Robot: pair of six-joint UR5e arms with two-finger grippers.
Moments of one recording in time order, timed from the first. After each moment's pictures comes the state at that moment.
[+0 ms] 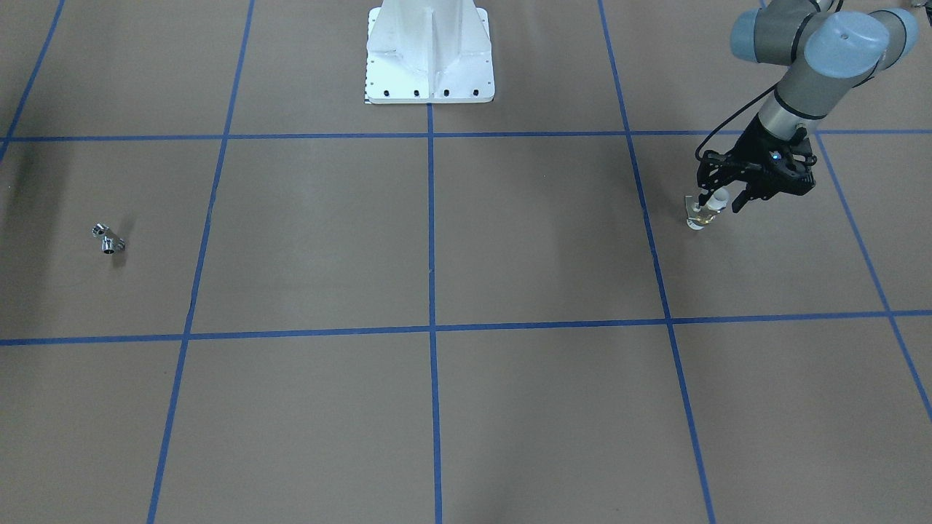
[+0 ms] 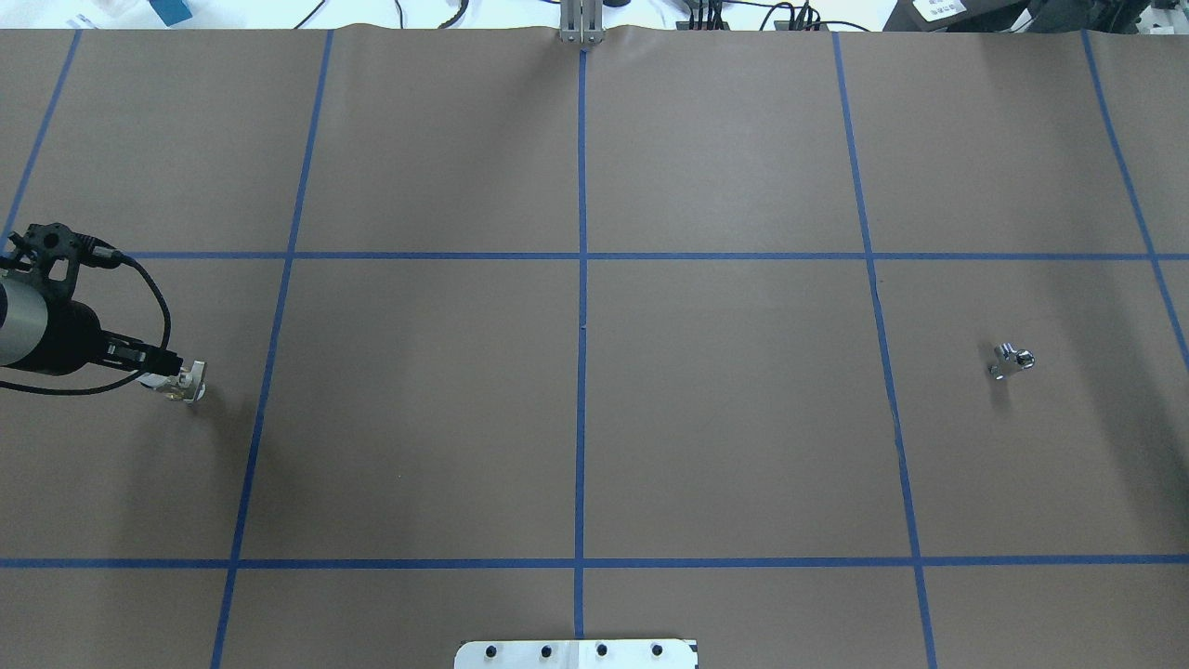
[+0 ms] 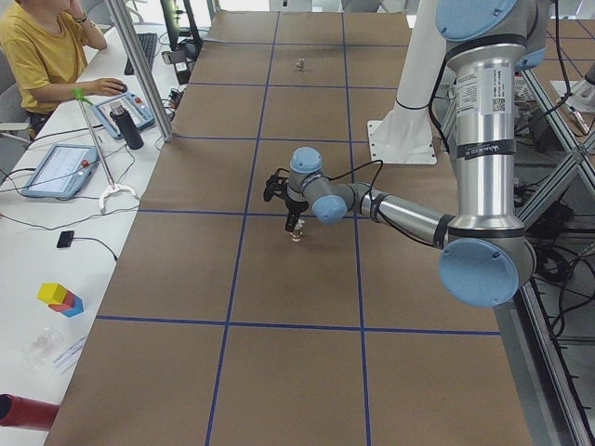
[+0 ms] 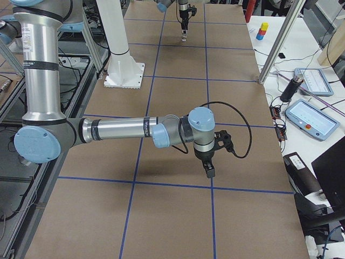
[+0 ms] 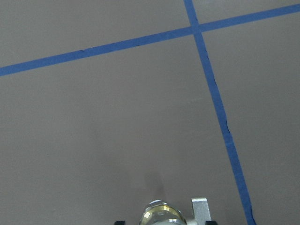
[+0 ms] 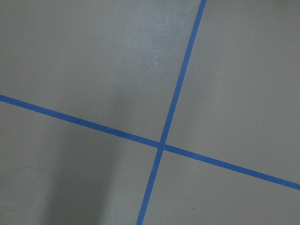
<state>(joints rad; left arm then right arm) -0.81 -1.48 -1.89 -2.12 -2.03 -0.77 1.53 -1.59 1.68 -1.40 2.25 -0.08</state>
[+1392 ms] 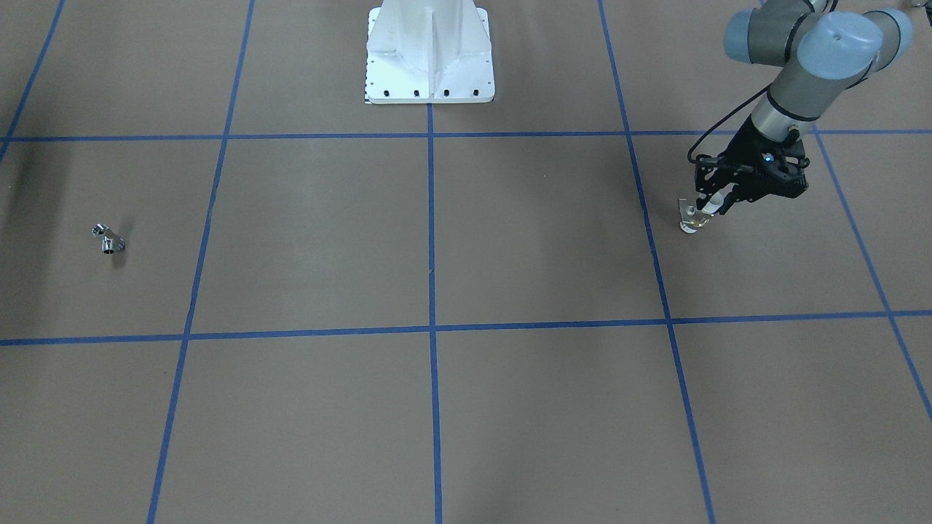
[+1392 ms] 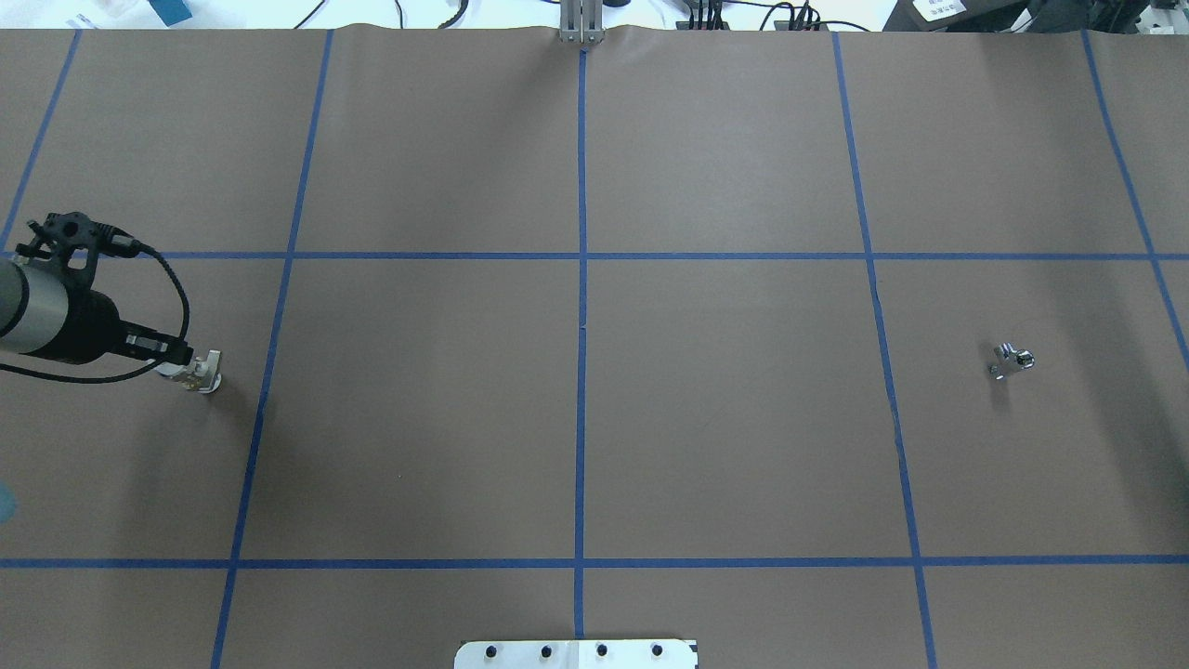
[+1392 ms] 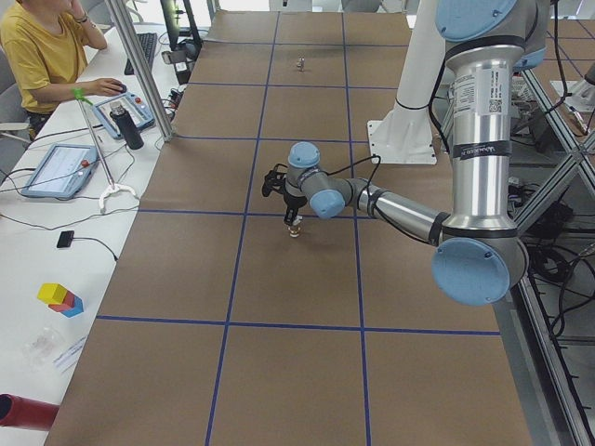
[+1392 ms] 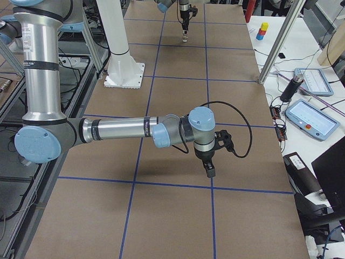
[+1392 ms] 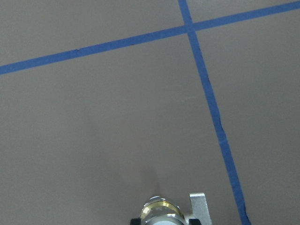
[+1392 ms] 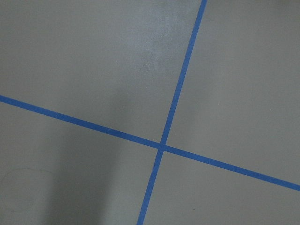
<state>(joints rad) -0.81 -1.55 -1.89 -2.04 -2.03 -0.77 1.53 -1.58 1.68 -1.40 2.25 -0.08</state>
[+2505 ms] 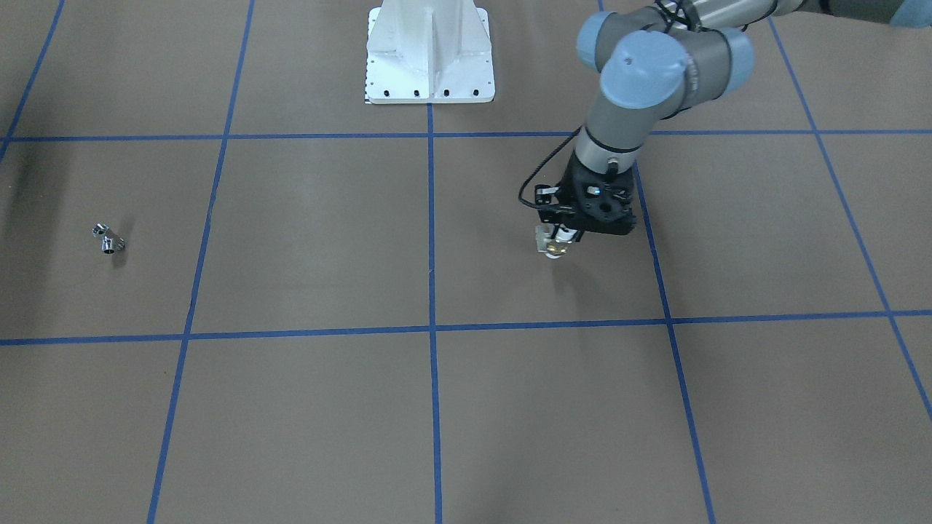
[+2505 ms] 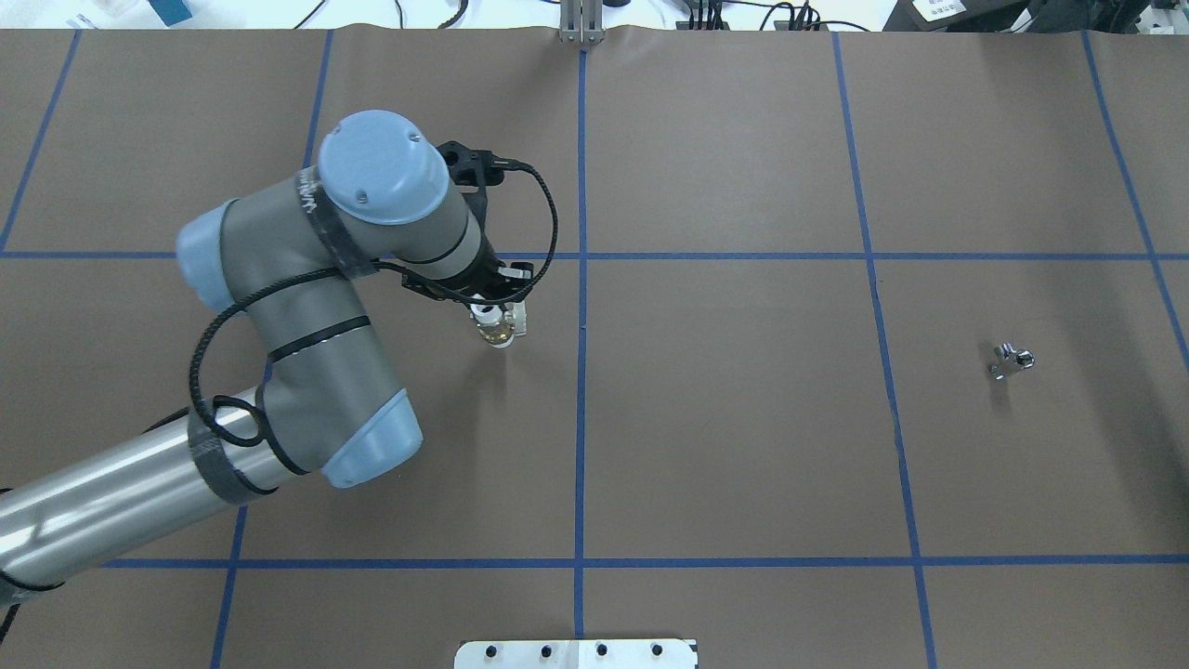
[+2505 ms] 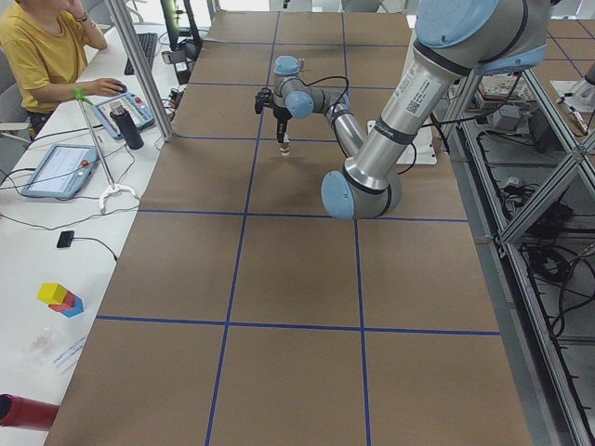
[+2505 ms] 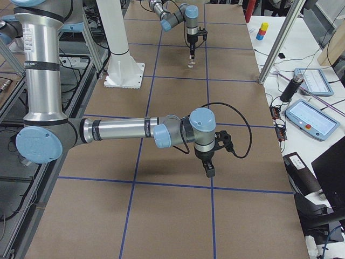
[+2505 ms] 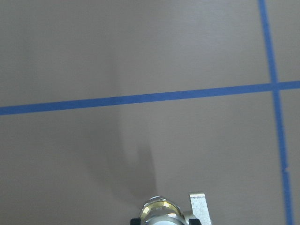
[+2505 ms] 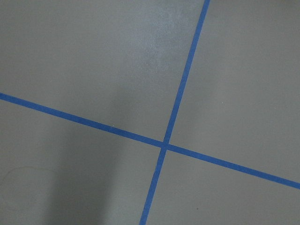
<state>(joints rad) -0.60 -2.31 -1.62 -1.63 -1.91 -1.12 1.52 -1.58 1.68 -1.40 2.26 -0.08</state>
